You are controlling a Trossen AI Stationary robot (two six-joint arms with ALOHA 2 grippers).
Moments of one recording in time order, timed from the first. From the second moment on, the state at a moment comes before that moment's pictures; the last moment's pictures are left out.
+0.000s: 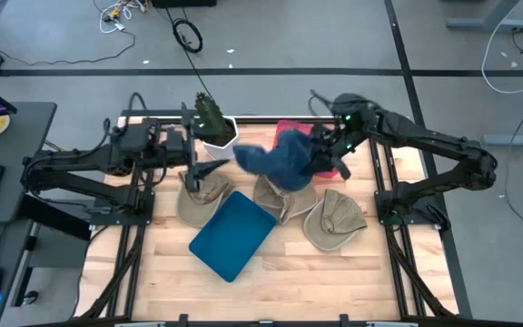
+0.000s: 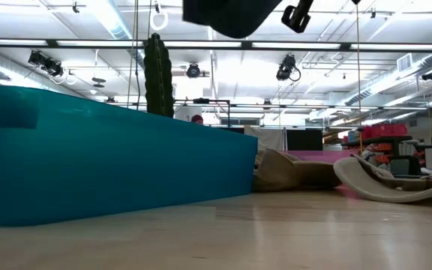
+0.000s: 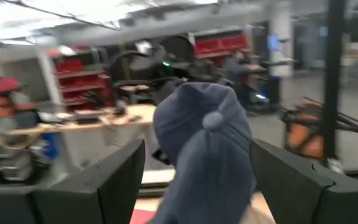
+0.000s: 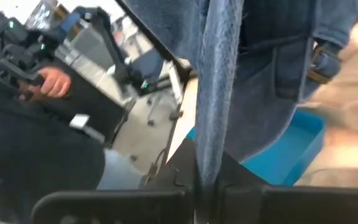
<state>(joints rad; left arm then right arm) 0.02 0.99 1.04 0.08 -0.08 0.13 -0.33 1.25 1.28 -0.55 -0.85 0.25</state>
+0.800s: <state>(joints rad) 0.03 1.13 1.04 -0.03 0.30 -0.07 -0.23 1.38 1.28 -0.51 -0.84 0.25</state>
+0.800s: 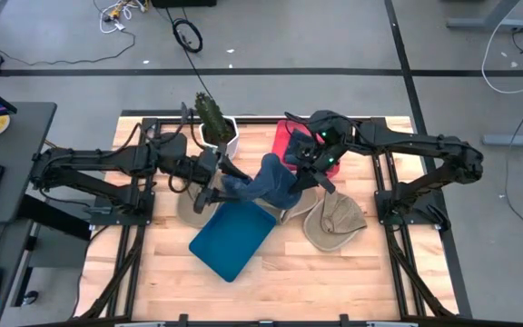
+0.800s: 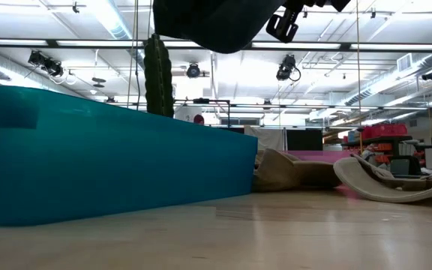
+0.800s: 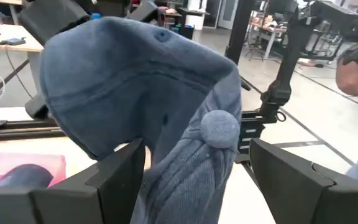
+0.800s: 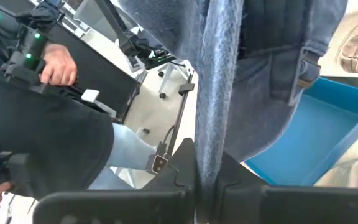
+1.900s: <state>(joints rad) 0.03 1.12 1.04 -0.01 0.31 -0.04 -0.24 1.37 1.28 -0.38 -0.87 0.36</state>
